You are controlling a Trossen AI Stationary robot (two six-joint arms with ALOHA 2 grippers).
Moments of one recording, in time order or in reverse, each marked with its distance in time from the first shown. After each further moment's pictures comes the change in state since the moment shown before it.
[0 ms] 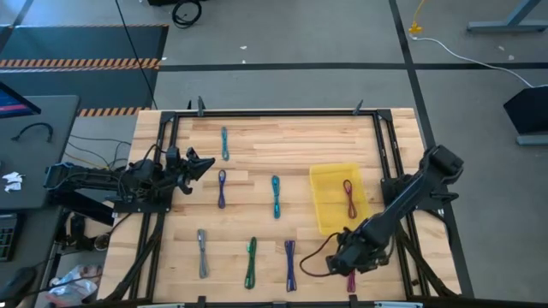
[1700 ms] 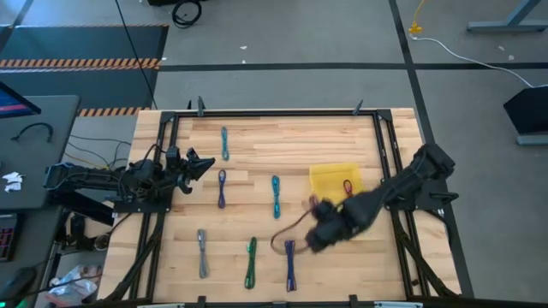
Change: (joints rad) left arm 0.000 0.000 0.000 0.000 0.000 -0.026; right arm -0.229 0.006 0.436 -0.603 0.347 -0.644
